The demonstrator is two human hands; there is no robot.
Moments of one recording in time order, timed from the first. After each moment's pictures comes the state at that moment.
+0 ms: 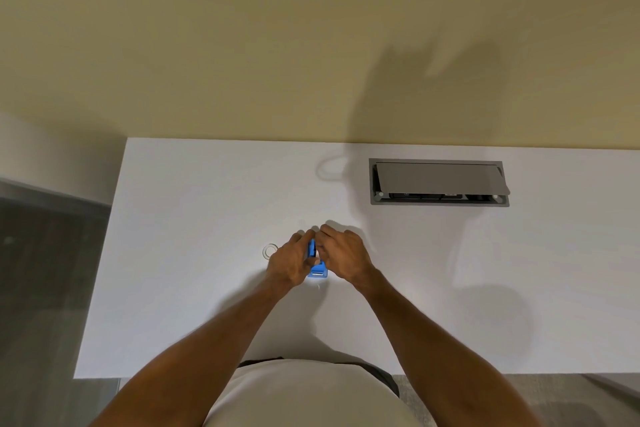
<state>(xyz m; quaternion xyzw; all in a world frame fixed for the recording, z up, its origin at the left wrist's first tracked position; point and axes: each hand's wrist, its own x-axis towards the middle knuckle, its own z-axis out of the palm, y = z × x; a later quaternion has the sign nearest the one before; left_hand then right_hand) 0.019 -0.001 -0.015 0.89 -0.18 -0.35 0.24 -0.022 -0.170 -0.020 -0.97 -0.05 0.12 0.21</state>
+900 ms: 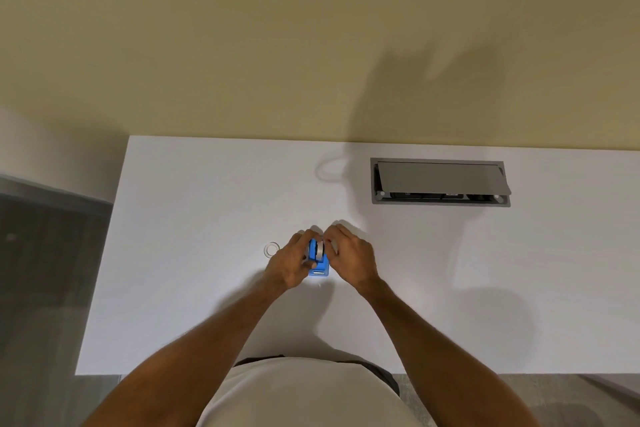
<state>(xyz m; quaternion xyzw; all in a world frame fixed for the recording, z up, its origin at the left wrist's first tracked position) 0.015 0.005 -0.001 0.87 -0.20 -0.37 0.26 -0.040 -0.175 -0.011 -0.96 0.07 0.04 0.25</state>
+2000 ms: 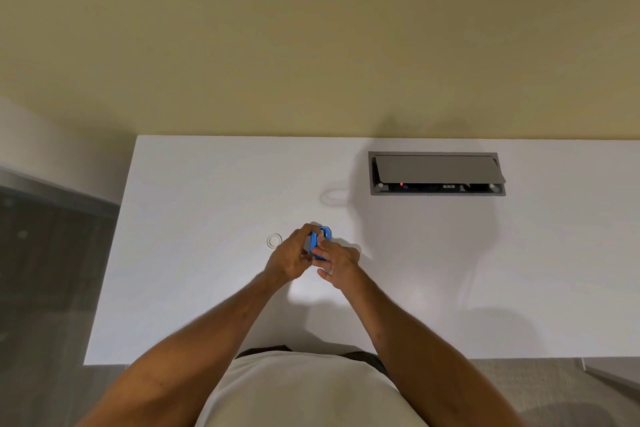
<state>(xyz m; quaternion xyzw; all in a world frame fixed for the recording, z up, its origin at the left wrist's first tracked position) 0.001 0.014 -0.001 0.86 -0.21 -0.34 0.31 -0.055 -0.124 0.018 -0.41 0.55 0.23 0.70</state>
